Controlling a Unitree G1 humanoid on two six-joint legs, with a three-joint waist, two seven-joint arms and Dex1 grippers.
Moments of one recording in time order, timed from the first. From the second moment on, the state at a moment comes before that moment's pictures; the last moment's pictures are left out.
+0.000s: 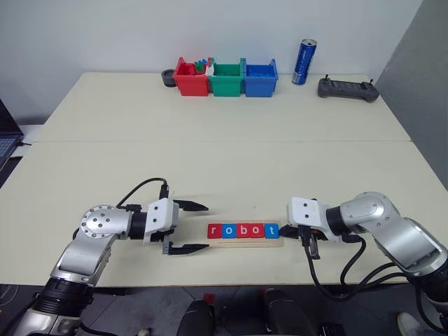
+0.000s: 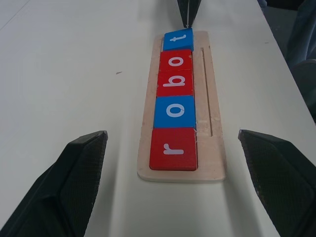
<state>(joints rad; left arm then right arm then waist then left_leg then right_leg) -0.18 0.76 -0.08 -0.05 -0.29 -0.05 -1.28 -0.42 -0.85 0.42 -0.48 0.13 0.69 1.10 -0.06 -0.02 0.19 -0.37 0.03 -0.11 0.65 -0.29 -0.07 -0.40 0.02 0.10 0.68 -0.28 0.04</state>
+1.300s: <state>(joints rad) -0.20 0.76 -0.08 -0.07 -0.29 -0.03 -1.27 -0.41 -0.82 0.45 -0.44 0.08 0.64 1.08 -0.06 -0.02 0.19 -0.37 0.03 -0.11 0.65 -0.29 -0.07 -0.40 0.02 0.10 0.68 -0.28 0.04</state>
